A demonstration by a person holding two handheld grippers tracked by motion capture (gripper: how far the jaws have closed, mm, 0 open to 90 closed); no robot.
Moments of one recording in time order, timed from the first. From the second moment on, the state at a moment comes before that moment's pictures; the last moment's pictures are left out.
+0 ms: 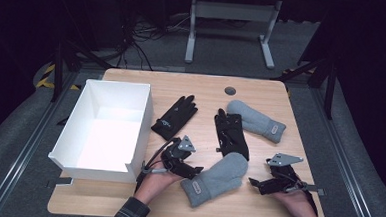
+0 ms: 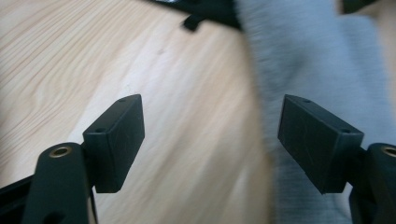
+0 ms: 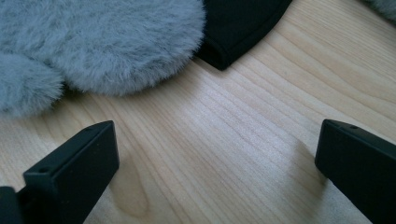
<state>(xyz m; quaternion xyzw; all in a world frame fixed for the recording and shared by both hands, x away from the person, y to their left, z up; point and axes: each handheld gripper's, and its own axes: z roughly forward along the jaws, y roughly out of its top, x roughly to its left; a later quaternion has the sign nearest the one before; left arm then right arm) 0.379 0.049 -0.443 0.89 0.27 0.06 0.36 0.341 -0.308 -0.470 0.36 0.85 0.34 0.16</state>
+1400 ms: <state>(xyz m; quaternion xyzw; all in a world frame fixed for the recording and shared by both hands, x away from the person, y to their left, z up) 0.401 0.066 -0.477 0.88 0.30 0.11 0.35 0.463 -0.346 -0.416 0.38 0.84 0.34 0.20</state>
